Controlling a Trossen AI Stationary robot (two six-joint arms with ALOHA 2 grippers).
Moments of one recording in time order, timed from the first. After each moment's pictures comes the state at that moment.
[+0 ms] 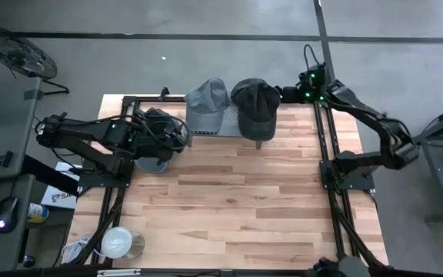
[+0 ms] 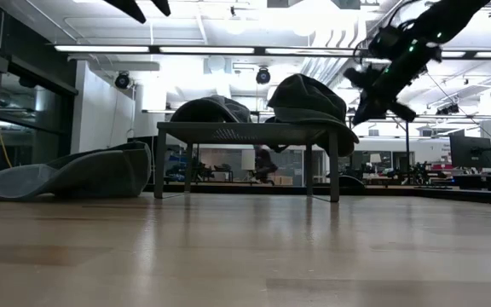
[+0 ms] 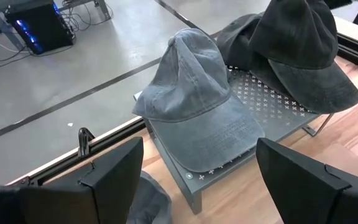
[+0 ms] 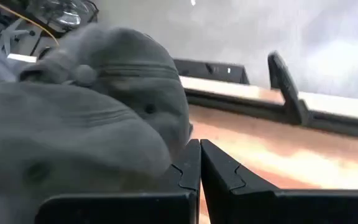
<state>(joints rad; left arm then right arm) -0.20 1.25 1.43 -1.21 -0.98 -0.92 -1.06 1.25 0.90 -0.39 -0.25 0.44</state>
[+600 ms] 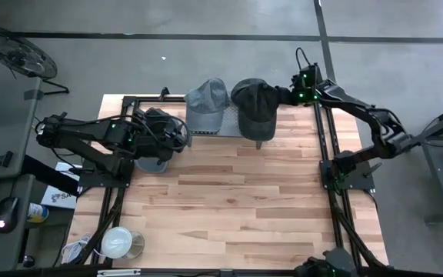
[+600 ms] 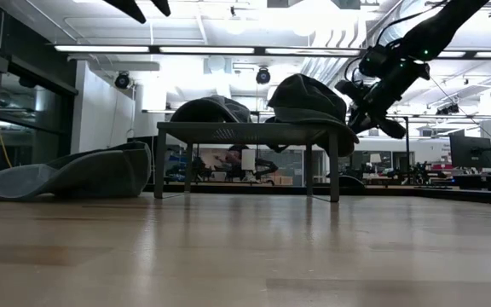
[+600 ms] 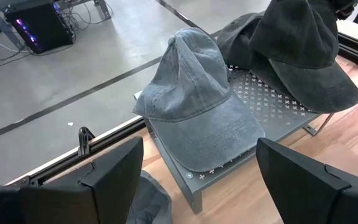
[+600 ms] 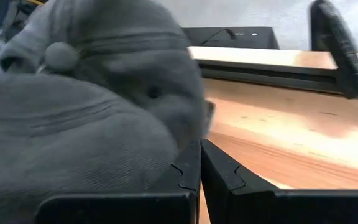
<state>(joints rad) -0.20 1.25 1.43 -1.21 -0.98 -0.92 -1.06 1.38 0.90 -0.33 -0.40 0.52</state>
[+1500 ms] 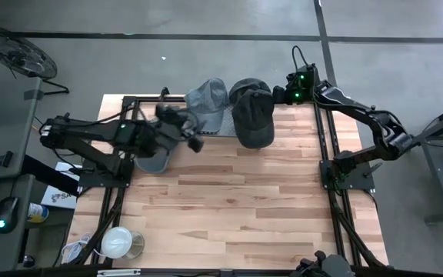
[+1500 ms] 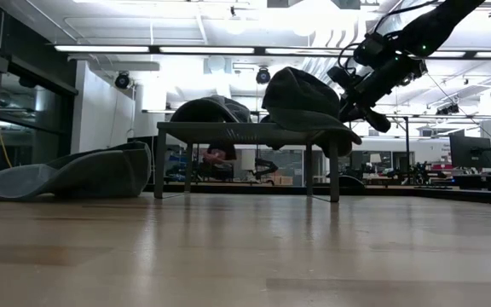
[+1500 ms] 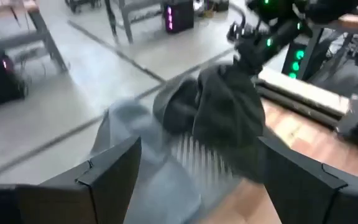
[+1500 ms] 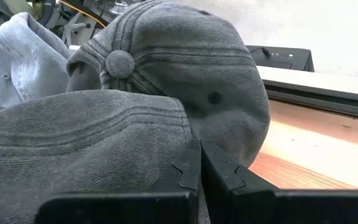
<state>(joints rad) -0.15 1.29 1.43 -0.65 -0.94 -0.43 -0.98 1.36 0.90 -0.21 -0.41 0.55</state>
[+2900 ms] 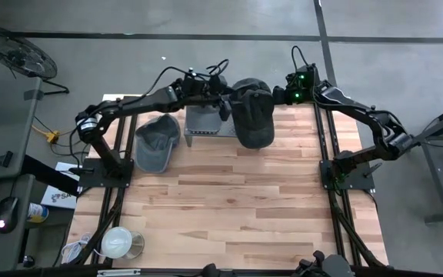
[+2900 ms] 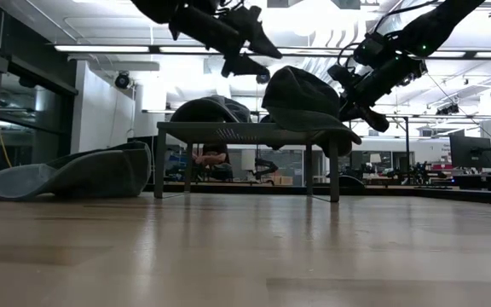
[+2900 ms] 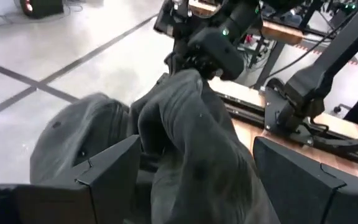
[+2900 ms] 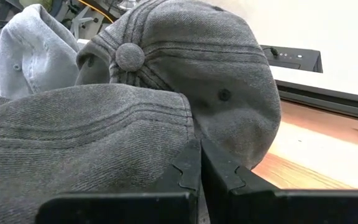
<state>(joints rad) 0.45 1.67 1.43 -0.04 0.17 -0.12 -0.98 1.36 0.90 -0.21 -0.44 0.52</state>
